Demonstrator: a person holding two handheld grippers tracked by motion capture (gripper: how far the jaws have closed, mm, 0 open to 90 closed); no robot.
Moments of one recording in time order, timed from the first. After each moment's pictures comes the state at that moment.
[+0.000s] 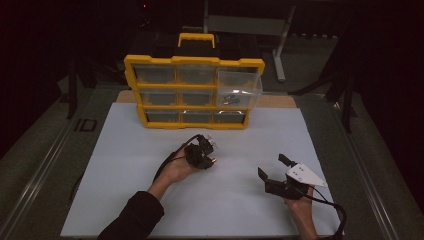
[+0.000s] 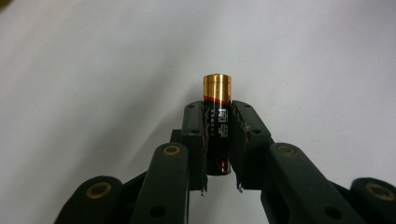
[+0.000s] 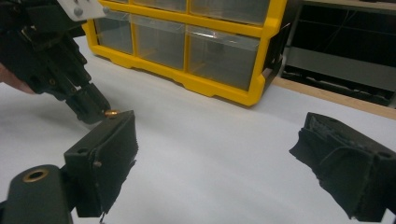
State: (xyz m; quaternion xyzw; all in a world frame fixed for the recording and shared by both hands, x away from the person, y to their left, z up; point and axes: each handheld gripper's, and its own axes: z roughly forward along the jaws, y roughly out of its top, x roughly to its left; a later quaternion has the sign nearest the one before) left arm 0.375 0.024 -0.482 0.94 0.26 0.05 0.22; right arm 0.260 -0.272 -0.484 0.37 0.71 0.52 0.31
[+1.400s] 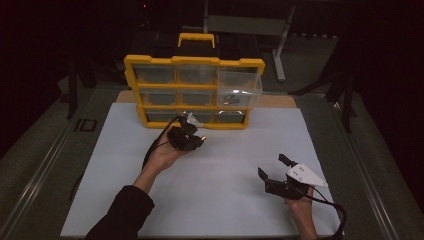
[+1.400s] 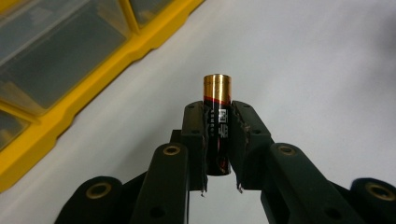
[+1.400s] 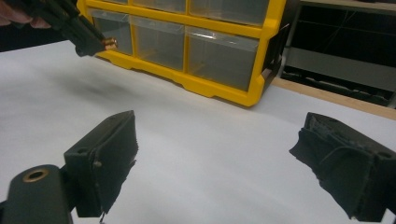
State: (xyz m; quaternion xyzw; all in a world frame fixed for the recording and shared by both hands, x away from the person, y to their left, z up) left arm 0.390 0.071 -0.428 0.89 0.32 0.10 0.31; right arm 0.260 -0.273 -0.483 0.37 0.71 0.52 0.31
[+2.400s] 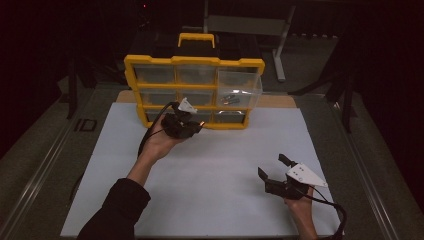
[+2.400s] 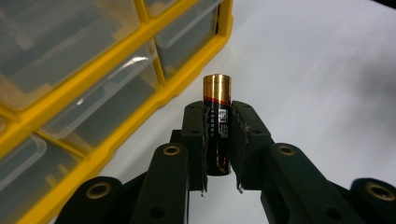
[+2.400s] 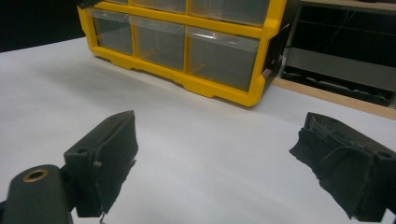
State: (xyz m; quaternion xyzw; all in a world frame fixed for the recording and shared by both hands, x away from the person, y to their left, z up) left arm 0.396 0.083 -0.385 0.87 0.30 0.13 0.36; right arm 0.260 -0.272 -0.483 0.37 0.71 0.52 0.31
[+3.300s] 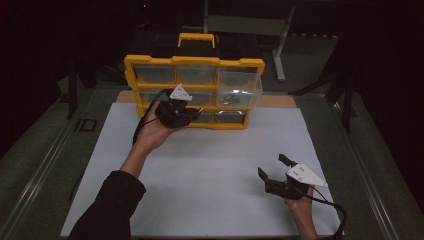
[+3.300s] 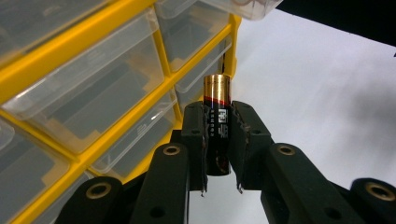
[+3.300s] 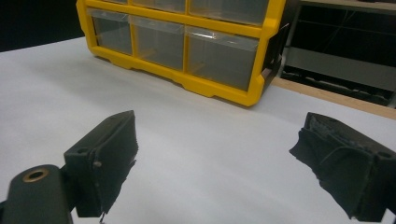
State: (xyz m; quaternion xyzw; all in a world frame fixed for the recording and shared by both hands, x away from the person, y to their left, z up) left arm 0.400 0.093 -0.348 0.86 0.28 0.16 0.40; right arm 0.260 -0.273 -0.484 0.37 0.71 0.52 0.31
